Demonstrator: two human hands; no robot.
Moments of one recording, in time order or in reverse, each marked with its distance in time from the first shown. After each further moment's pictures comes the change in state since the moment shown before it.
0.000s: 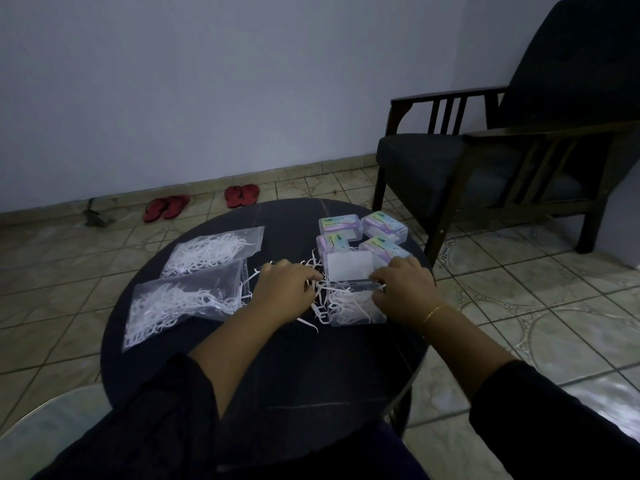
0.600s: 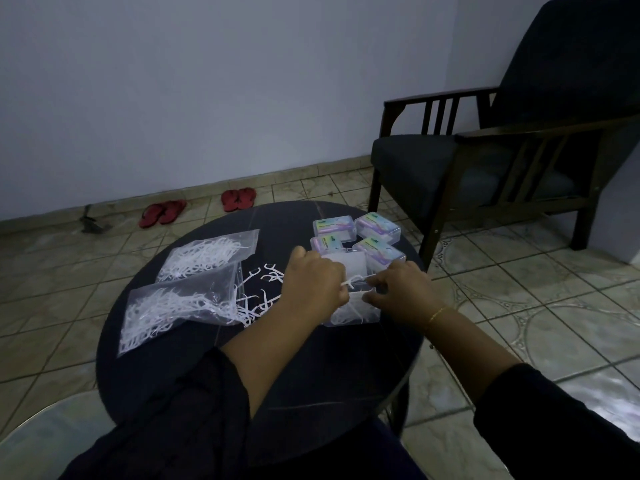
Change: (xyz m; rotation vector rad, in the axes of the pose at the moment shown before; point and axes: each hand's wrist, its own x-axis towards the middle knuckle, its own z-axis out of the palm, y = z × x) left_hand 0.007 0.056 -0.005 0.368 0.179 0.164; right_hand -0.008 0.008 -0.008 0.103 -0.037 -0.011
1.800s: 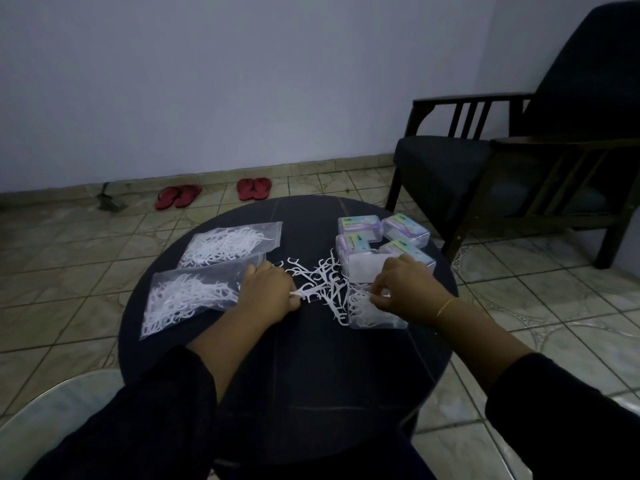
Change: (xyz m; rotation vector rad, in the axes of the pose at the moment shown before) left_hand -0.033 -0.098 0.054 -0.144 -0.273 -0.249; right_hand 0.022 -0.030 -0.003 -0.215 -0.065 -0.232
